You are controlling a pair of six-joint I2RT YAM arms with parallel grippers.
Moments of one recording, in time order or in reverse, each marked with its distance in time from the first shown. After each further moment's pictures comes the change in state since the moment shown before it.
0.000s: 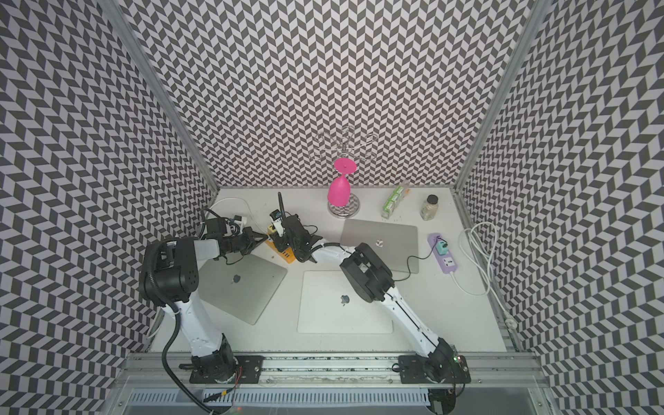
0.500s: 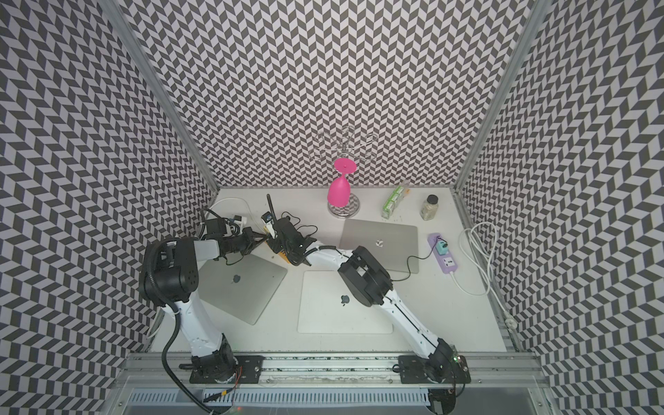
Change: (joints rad) left arm 0.000 0.000 -0.006 0.014 0.003 0.007; right arm 0.040 -0.028 0.029 -0.050 0.158 -0.114
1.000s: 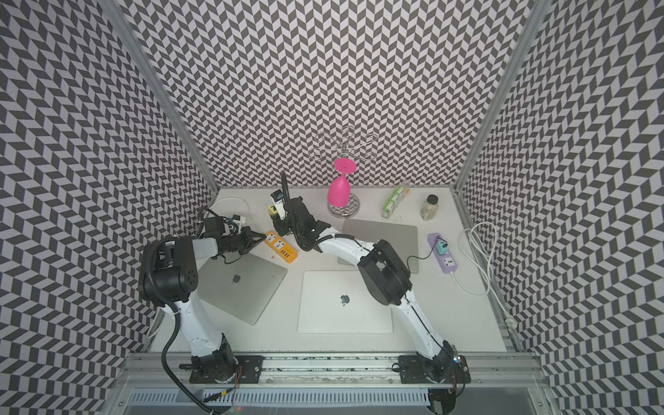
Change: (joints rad) left arm 0.024 -0.002 0.034 -0.069 -0.012 0.032; right arm -0.082 -0.242 -0.129 -0.053 -0.078 0.080
